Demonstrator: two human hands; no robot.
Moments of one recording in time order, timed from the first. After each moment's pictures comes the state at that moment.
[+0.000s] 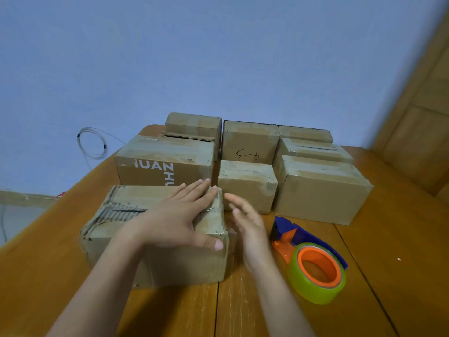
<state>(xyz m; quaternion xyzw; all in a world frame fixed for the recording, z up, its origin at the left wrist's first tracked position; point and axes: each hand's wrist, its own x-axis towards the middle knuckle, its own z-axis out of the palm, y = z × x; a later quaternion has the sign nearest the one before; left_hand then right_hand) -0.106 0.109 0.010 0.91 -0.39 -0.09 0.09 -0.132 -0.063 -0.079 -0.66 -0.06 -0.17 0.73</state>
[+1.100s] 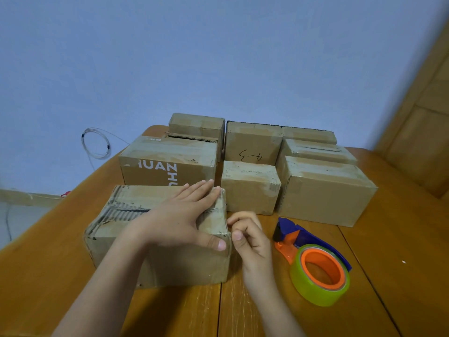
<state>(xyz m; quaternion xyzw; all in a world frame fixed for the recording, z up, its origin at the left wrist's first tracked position) -0.105 0.112 0.009 0.92 -0.38 -0.08 0.09 -0.164 -0.048 -0.080 -0.69 -0.15 -0.30 0.64</state>
